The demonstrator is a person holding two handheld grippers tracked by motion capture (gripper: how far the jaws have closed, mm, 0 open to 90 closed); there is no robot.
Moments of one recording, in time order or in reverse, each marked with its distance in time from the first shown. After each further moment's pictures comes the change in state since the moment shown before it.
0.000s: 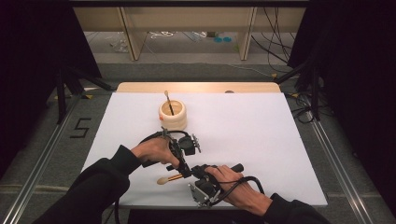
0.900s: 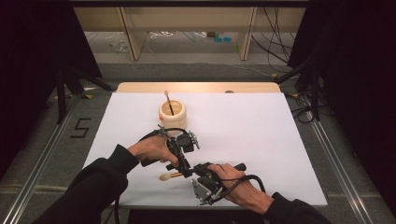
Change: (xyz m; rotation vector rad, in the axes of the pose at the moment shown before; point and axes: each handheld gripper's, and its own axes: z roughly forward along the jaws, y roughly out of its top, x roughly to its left) left arm 0.003 -0.005 -0.011 -0.078 0.001 0.008; right arm -0.002 -0.009 0.001 0.005 0.009 0.068
